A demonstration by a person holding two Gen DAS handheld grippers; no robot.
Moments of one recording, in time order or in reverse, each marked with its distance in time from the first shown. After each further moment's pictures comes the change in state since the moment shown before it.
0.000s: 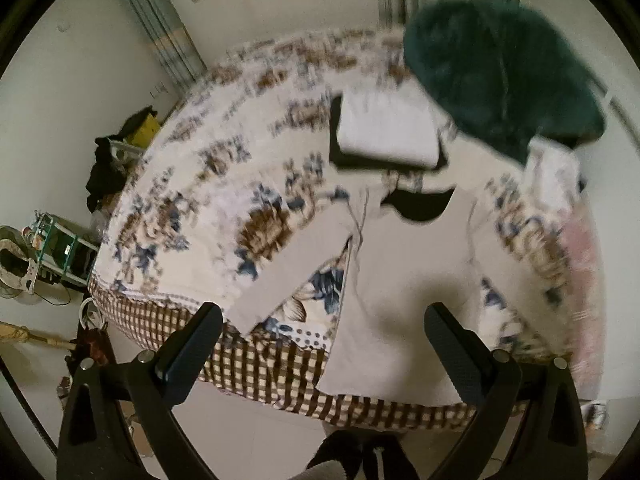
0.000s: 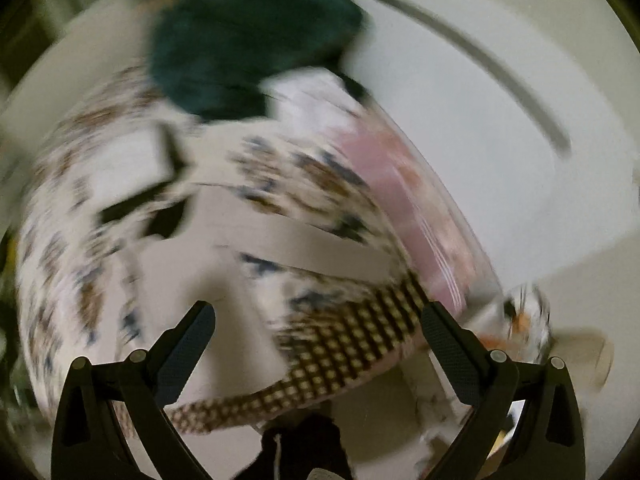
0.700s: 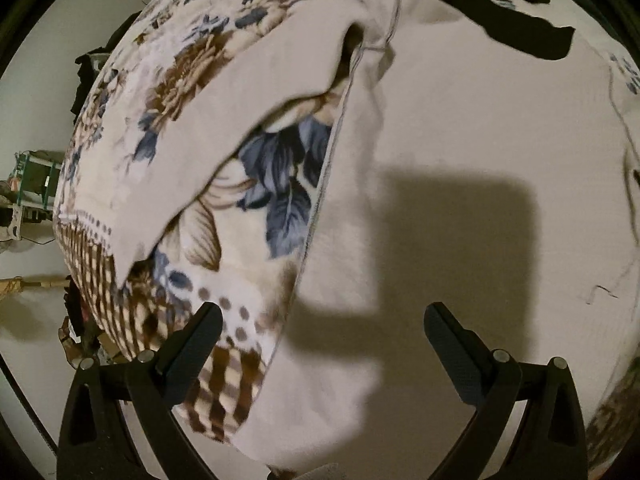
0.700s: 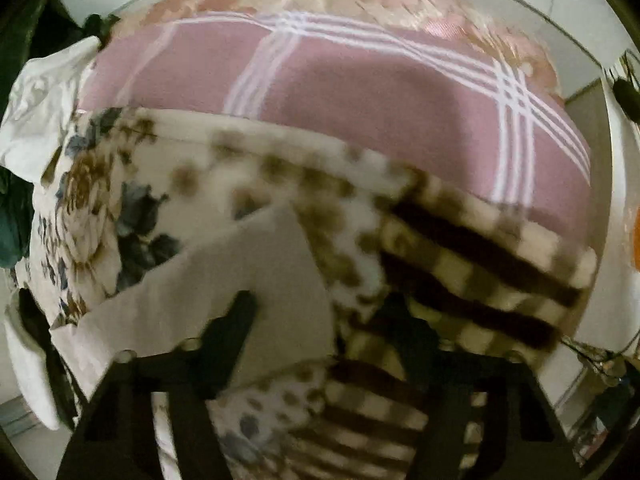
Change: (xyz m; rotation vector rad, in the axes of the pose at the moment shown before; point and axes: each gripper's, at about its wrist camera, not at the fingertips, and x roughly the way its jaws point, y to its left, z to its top) left arm 0.307 -0.054 -0.075 -0.063 0.334 0.126; right arm 0.423 -0.183 -0.039 0.699 0.235 0.079
